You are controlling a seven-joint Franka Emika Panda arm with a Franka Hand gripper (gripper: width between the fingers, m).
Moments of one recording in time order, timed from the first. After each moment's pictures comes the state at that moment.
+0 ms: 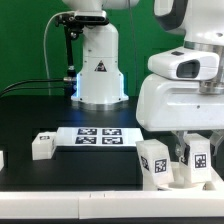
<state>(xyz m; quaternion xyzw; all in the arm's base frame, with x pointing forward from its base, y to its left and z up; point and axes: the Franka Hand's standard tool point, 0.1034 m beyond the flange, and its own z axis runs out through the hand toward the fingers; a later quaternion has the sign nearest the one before) 0.590 0.117 0.067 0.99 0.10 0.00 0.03</state>
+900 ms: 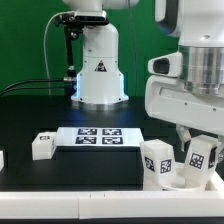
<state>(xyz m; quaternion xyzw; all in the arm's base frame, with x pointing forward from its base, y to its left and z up) 0.588 0.127 0.065 0.90 -0.44 -0.01 -0.01</state>
